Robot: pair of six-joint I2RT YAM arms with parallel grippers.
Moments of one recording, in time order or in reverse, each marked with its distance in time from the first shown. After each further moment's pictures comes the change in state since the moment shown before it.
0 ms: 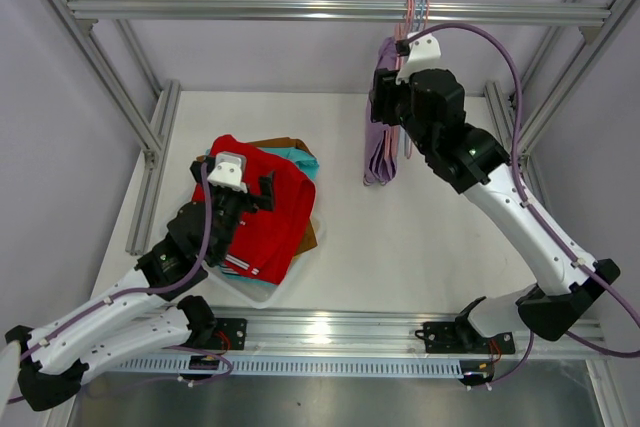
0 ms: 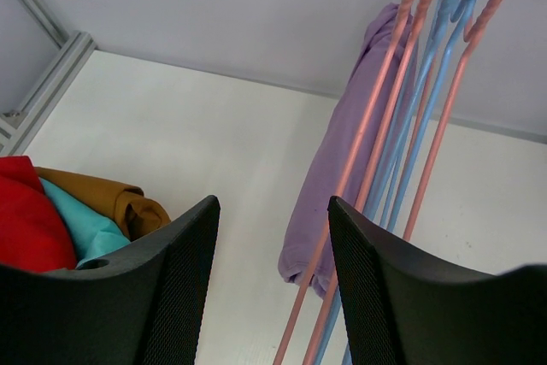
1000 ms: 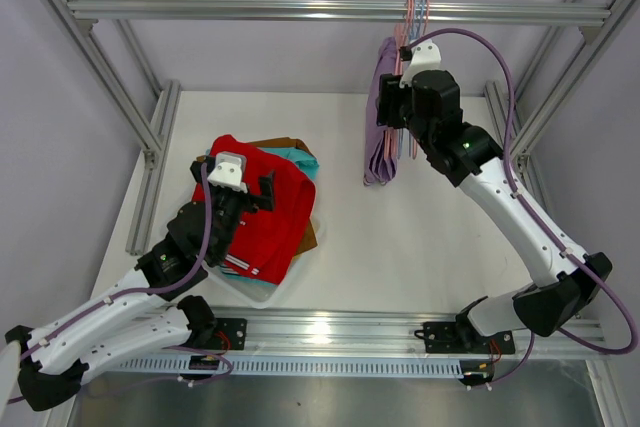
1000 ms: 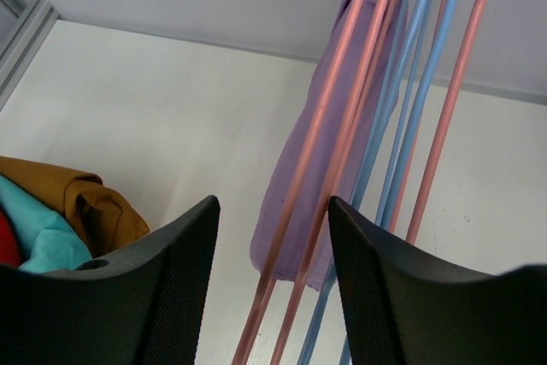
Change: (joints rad) left arm 0.000 -0.002 0.000 0.000 0.000 0.000; right arm -0.095 0.028 -0.086 0.018 -0.076 0.027
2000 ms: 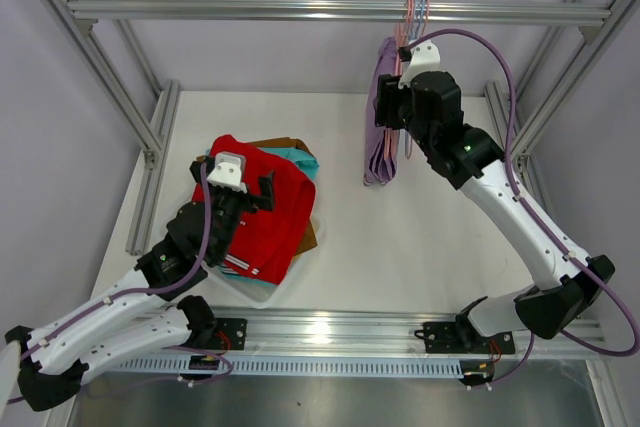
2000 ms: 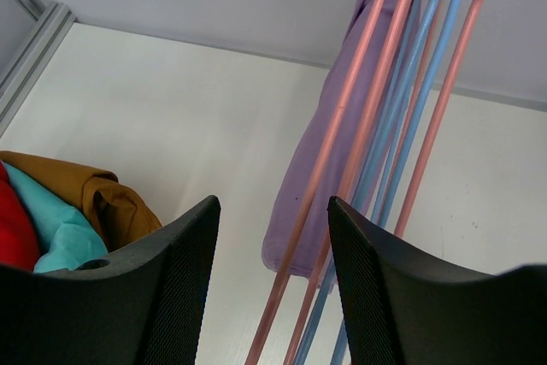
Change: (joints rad) left arm 0.000 -0.002 0.000 0.000 0.000 0.000; right arm 0.019 -0.014 0.000 0.005 -0.006 0.000
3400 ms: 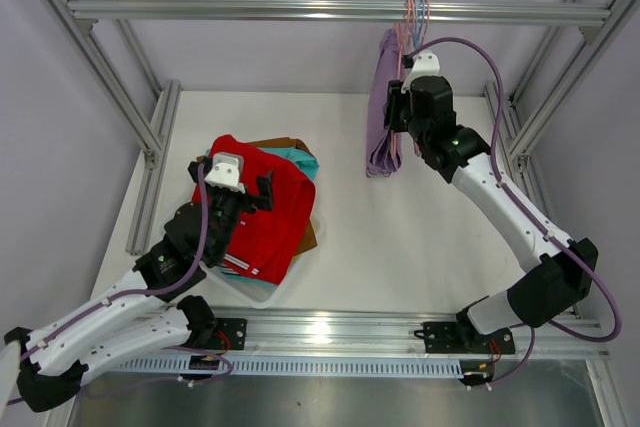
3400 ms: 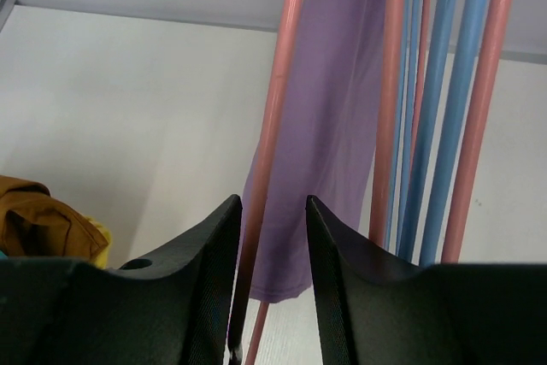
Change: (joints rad) left arm 0.000 -0.010 0.000 0.000 0.000 0.000; right arm -0.094 0.059 -0.124 0.103 -0.036 0.035
